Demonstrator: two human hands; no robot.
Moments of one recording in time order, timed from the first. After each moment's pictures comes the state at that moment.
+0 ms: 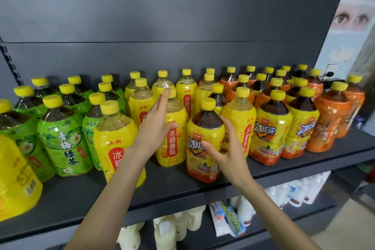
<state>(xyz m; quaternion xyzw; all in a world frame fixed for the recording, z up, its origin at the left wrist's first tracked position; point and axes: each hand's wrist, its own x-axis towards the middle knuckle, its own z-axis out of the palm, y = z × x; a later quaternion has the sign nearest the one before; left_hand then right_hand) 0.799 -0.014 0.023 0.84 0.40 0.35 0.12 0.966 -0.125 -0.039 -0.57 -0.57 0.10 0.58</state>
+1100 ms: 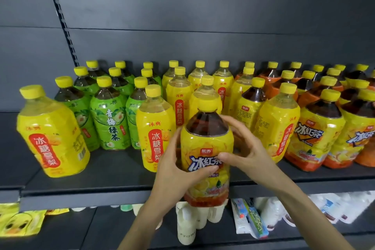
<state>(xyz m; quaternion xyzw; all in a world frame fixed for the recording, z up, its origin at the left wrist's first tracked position) 0.743 -0.120 -0.033 0.67 0.32 0.52 0.43 0.927 -0.143 -0.001 -0.39 -0.67 0.36 0.52</state>
